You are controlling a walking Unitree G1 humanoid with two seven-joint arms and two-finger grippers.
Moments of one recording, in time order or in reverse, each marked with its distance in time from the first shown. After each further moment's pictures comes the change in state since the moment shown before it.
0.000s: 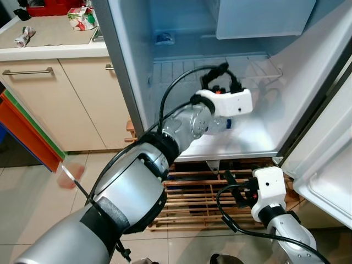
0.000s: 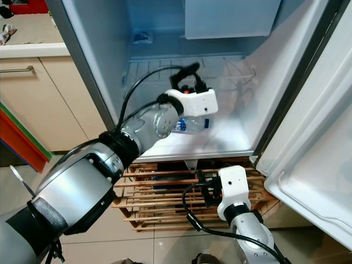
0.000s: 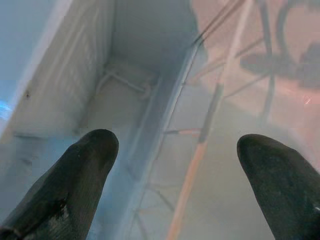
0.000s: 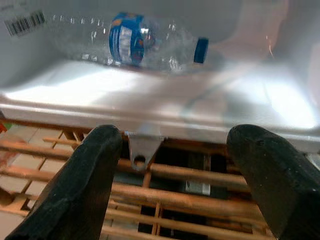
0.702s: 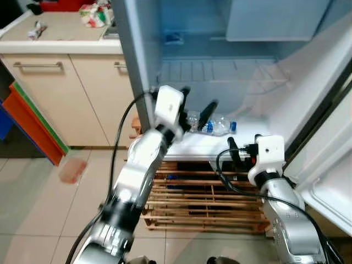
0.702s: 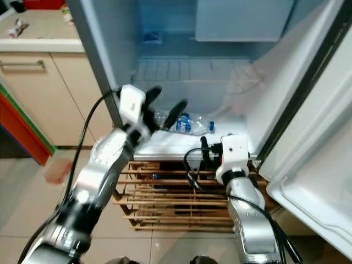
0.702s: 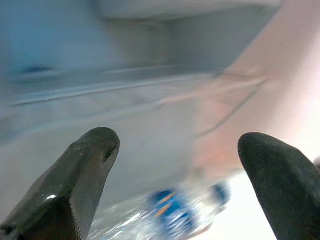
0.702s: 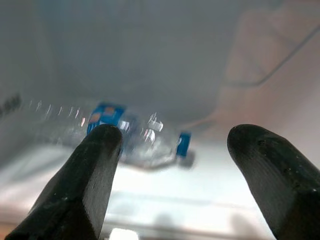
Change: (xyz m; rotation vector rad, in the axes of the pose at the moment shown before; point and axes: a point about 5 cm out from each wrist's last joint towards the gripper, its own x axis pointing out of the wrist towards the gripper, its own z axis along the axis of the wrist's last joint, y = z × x) left arm -0.122 -0.021 -0.058 -0.999 -0.079 0.087; right arm 0.050 -0.019 0.040 0.034 -0.174 -0.162
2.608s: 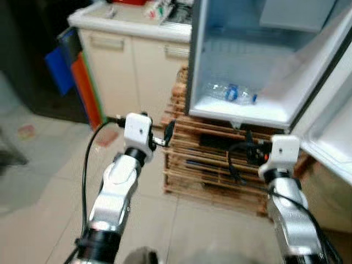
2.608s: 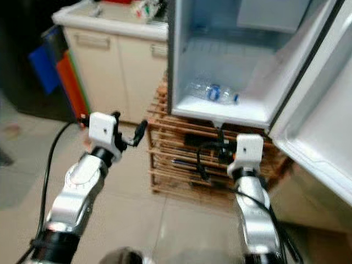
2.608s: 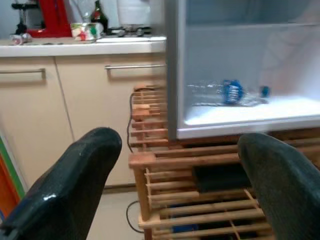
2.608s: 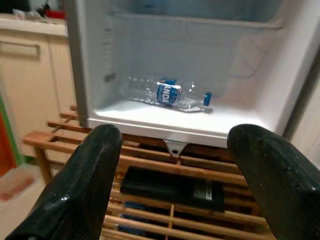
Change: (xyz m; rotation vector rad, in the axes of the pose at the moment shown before) left arm -0.034 0.017 -0.028 -0.018 0.181 0.209; right arm 0.004 -0.021 -0.021 -0.030 -0.041 -0.090
